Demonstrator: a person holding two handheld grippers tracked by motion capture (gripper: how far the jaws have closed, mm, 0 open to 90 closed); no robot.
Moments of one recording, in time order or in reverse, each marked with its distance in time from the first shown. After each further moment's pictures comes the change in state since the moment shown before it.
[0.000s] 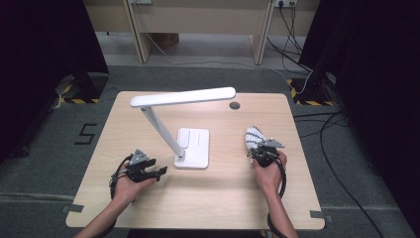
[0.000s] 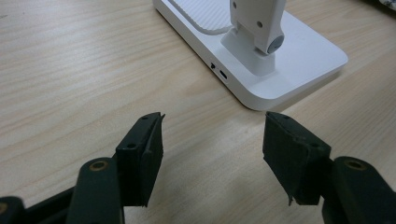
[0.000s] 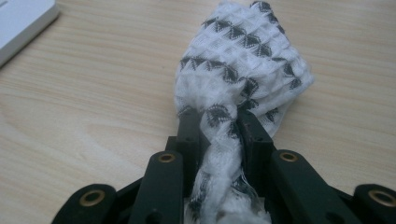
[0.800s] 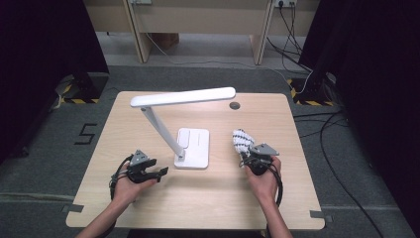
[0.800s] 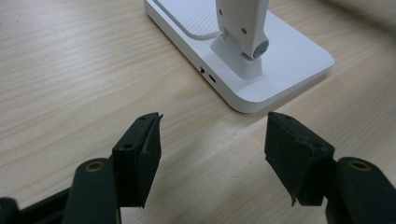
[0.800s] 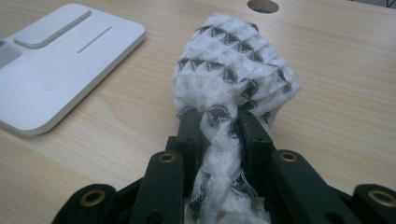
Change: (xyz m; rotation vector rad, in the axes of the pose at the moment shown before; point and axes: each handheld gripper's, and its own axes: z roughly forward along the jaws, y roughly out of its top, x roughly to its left) left arm -0.005 0.003 -0.004 -0.006 -0.014 0.015; right arm 0.038 0.001 -0.037 -0.083 0.094 -0.090
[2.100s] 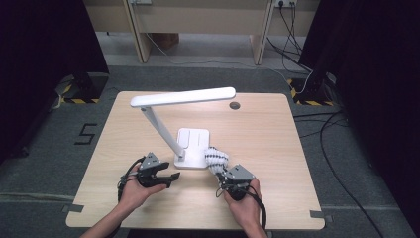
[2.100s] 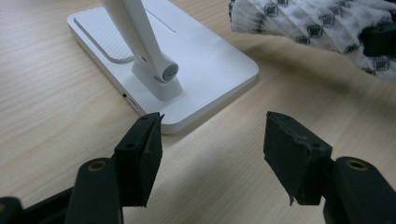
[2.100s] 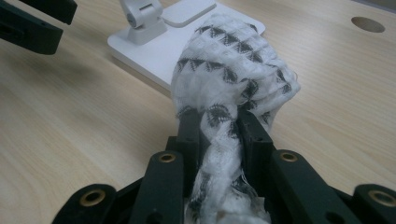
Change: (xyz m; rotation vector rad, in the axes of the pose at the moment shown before) left arm -0.040 0.015 0.000 0.001 -0.114 0.079; right arm 0.084 -0.024 -0.024 -0.021 0.152 -0.165
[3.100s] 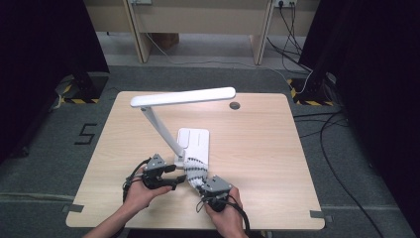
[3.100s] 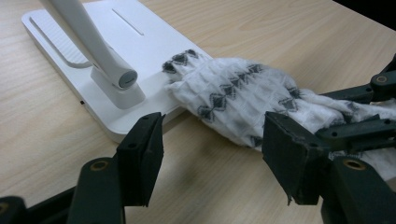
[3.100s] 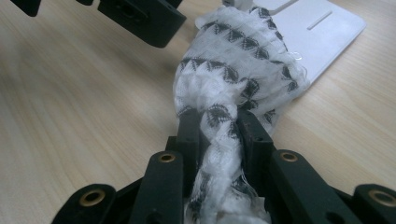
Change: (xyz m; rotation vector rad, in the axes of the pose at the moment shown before) left arm -0.015 0.003 0.008 0.005 -0.073 -0.026; right arm 0.055 -0.004 0.020 0.029 0.124 -0.093
